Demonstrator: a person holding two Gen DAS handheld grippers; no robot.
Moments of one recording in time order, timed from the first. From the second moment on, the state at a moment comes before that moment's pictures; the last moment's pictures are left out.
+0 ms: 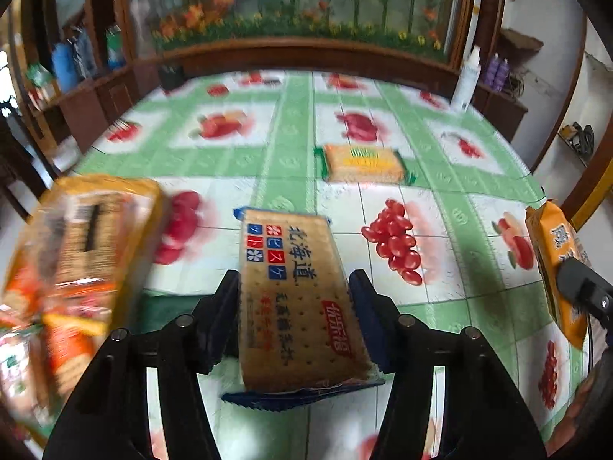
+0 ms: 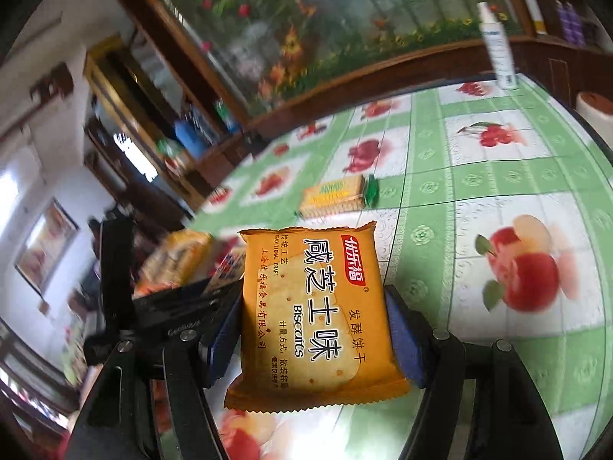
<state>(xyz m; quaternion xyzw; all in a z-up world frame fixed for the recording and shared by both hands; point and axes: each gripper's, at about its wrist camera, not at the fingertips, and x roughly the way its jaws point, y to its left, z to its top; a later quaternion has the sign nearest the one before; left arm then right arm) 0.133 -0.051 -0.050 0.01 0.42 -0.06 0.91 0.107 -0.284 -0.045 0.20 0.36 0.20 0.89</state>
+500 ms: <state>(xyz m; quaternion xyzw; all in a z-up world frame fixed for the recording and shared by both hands) 0.054 0.013 -0.012 0.01 0.34 0.02 0.94 0.067 -0.216 -0.021 0.15 0.34 0.25 0.89</state>
